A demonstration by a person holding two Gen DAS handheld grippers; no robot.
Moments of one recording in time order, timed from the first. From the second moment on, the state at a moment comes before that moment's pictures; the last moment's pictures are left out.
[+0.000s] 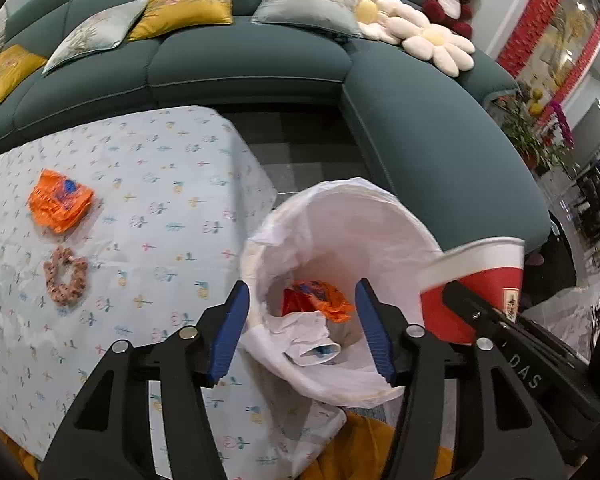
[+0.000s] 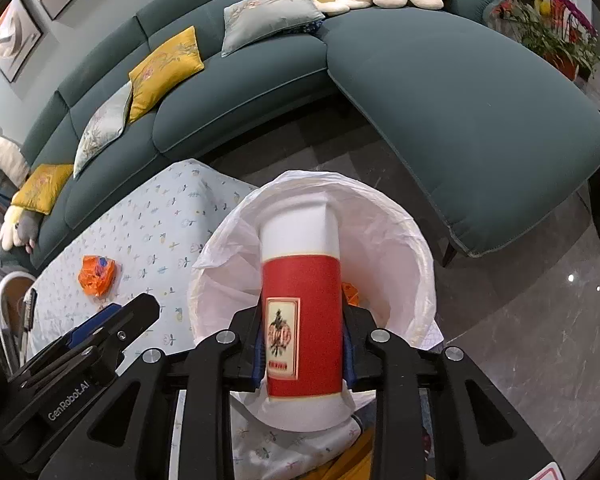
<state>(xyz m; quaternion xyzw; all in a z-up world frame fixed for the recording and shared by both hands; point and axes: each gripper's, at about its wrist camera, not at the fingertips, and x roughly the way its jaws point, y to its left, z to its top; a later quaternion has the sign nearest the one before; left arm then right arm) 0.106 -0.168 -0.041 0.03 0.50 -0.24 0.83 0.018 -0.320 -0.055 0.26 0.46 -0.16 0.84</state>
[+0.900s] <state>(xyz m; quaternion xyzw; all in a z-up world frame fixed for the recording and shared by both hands) 0.161 0.000 -0.080 -0.07 0.53 -0.07 0.84 0.092 -0.209 -0.049 0.18 0.49 -0.11 0.84</state>
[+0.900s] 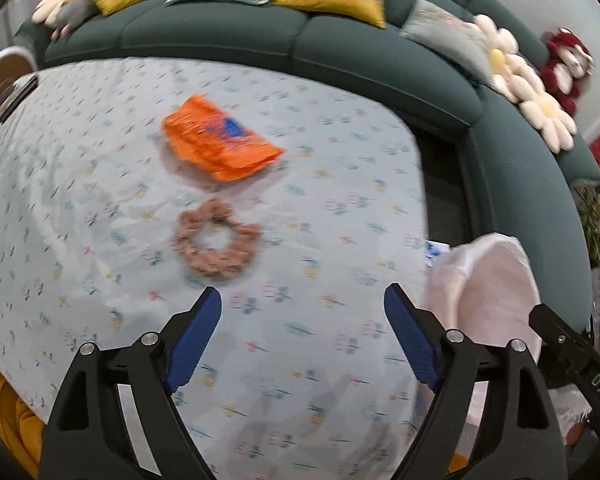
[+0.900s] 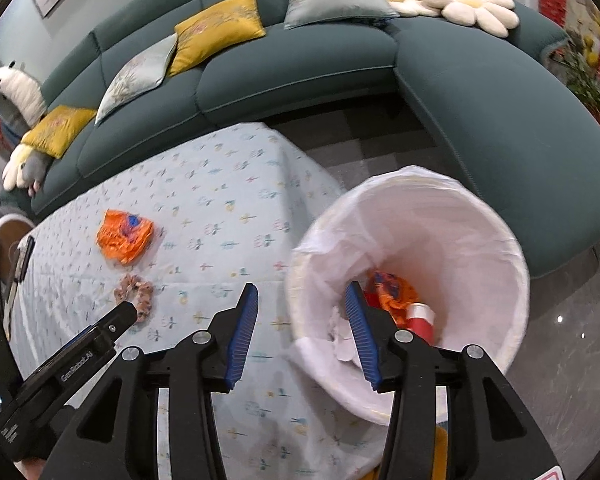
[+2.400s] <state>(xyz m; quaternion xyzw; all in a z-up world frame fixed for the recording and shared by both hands) 0.248 0.178 -0.124 -0.17 0.54 0.03 0.82 0.267 -0.007 -0.102 0.09 0.55 0.04 0.83</state>
